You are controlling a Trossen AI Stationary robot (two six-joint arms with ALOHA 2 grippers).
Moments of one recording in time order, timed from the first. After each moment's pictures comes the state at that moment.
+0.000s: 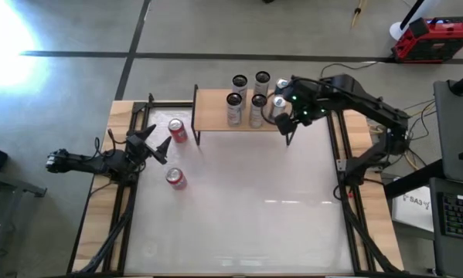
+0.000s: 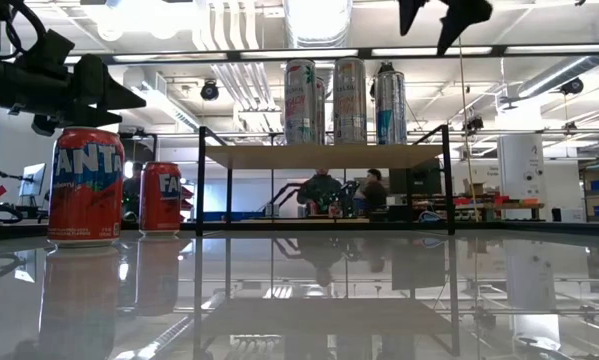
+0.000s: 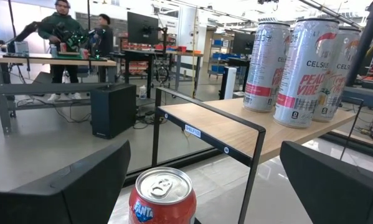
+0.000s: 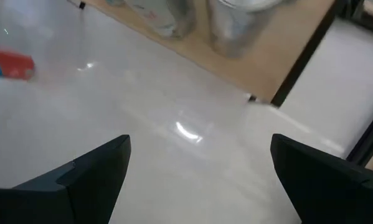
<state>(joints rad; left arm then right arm) -0.15 0.01 0.01 0.12 -1.06 -0.01 -0.31 1.53 1.92 -1.57 0.05 0.75</state>
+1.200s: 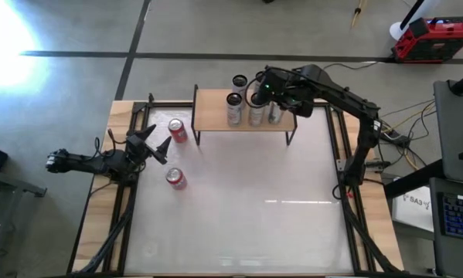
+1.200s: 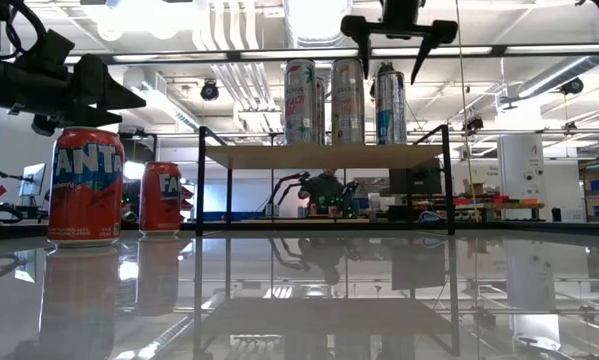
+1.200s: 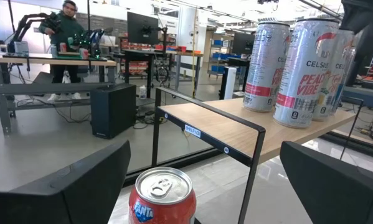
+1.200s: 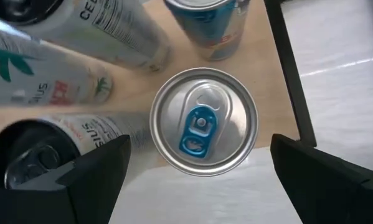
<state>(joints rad) -0.15 0.01 0.01 0.12 -1.06 -0.01 -0.40 1.79 2.12 -1.57 0.26 1.40</state>
